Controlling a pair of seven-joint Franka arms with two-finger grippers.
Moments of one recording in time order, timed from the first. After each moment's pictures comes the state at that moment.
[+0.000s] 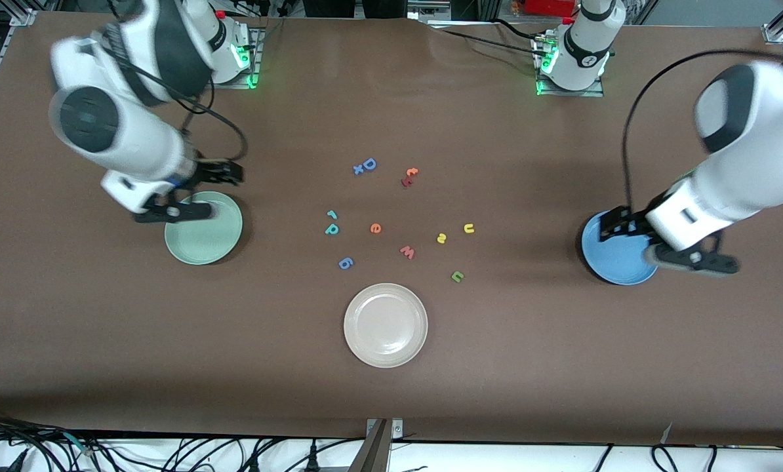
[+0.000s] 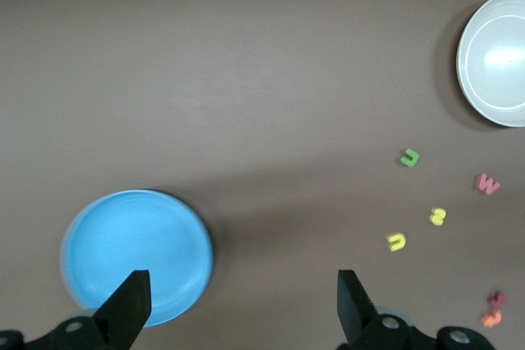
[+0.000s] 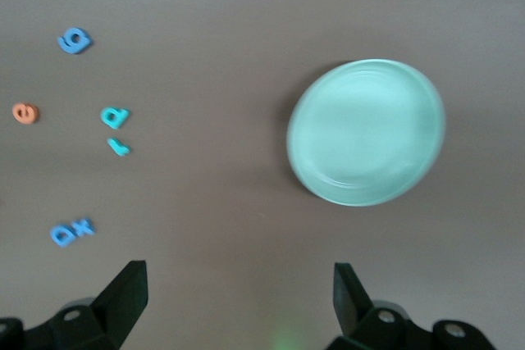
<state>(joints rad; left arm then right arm) -0.13 0.31 -0.02 -1.59 -0.09 1.89 -0.01 0.30 0.25 0.10 -1.66 -0.01 1.69 0.33</state>
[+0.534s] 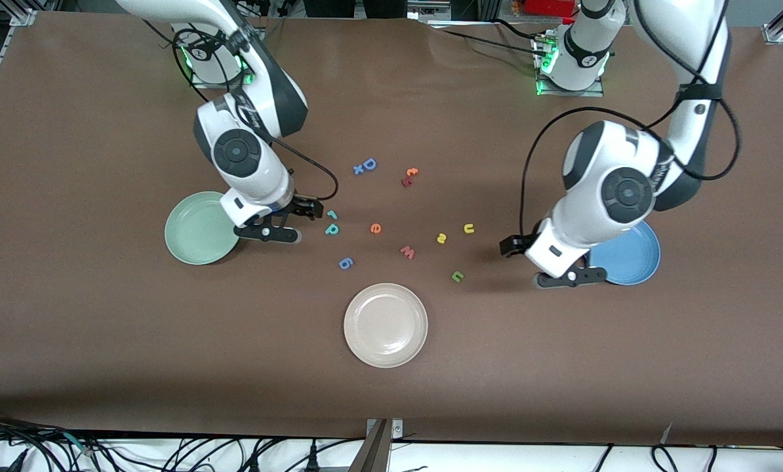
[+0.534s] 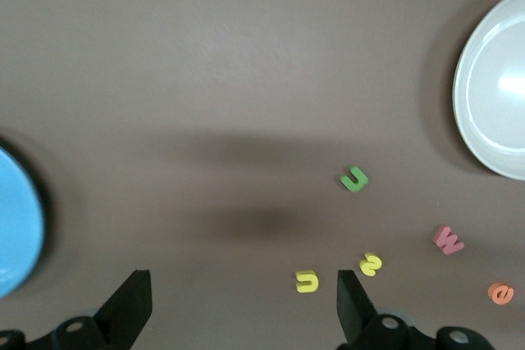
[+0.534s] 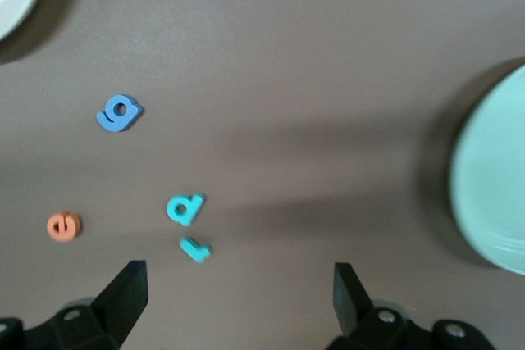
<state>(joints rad) -0.32 0.48 -0.03 -1.59 -0.09 1.99 -0.44 0.44 0.42 0.10 -1.87 -0.01 2.23 0.68</state>
